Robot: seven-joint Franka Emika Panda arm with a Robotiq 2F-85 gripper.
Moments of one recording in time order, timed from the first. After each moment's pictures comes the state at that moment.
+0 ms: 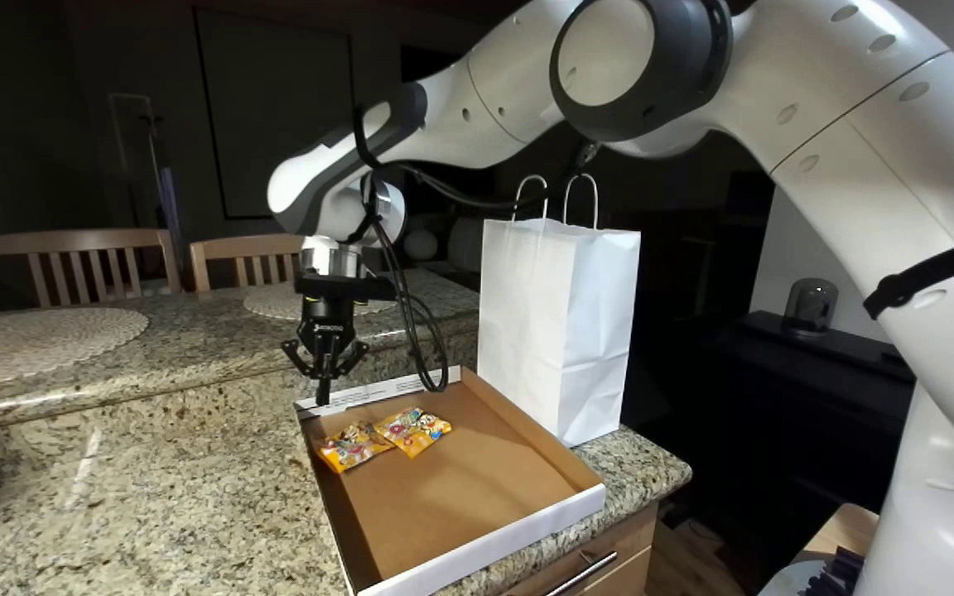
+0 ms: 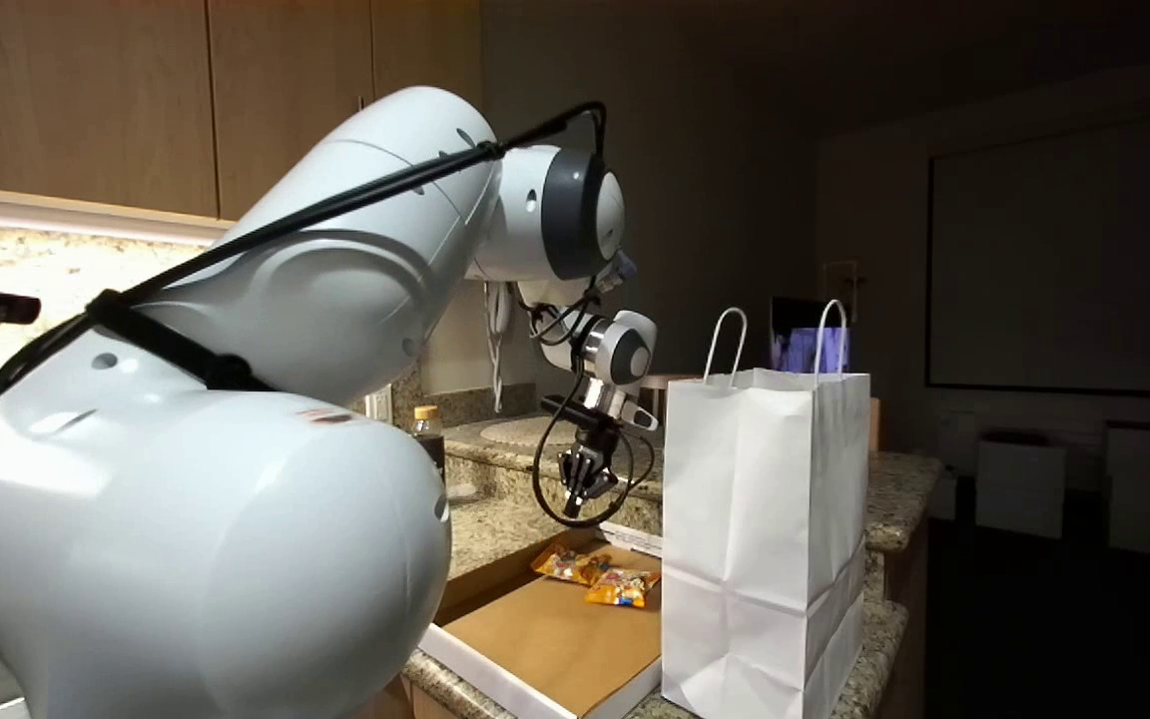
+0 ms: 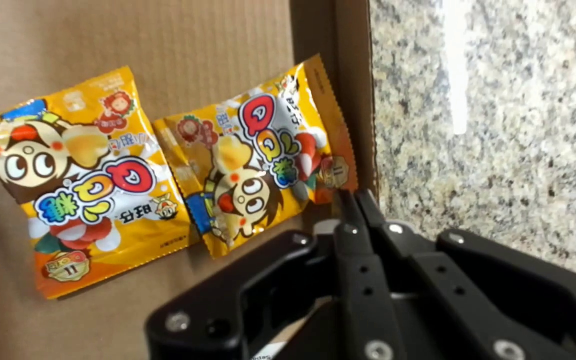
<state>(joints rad) 0.21 0.73 0.13 -1.39 0.23 1.91 0.35</state>
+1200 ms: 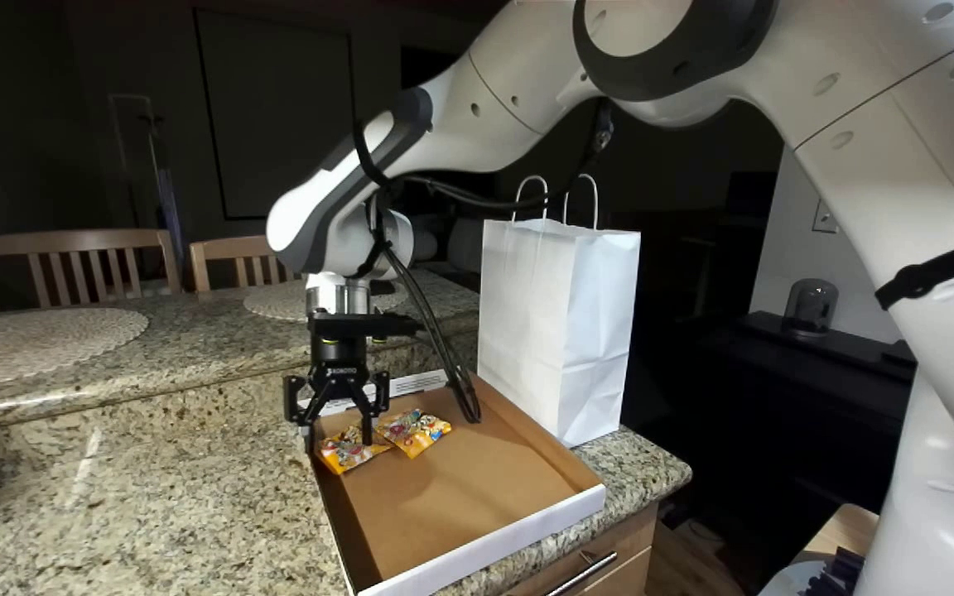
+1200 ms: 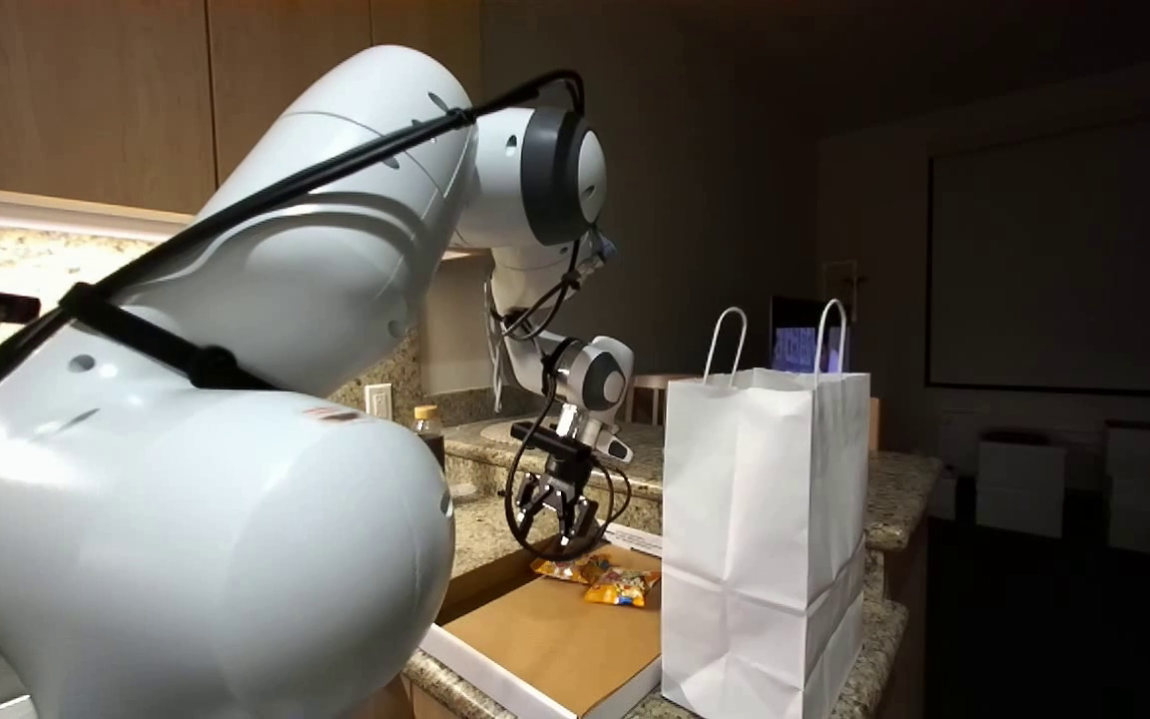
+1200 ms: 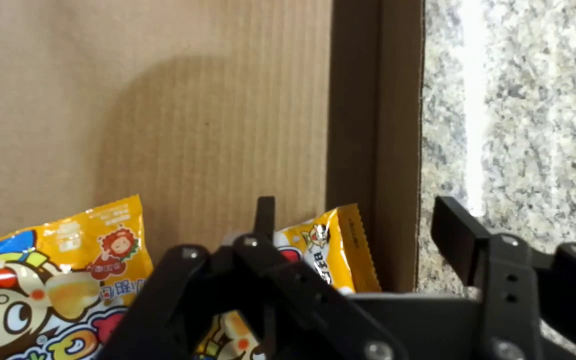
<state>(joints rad) 0.25 0.63 0.13 -1.65 0.25 1.98 0.25</state>
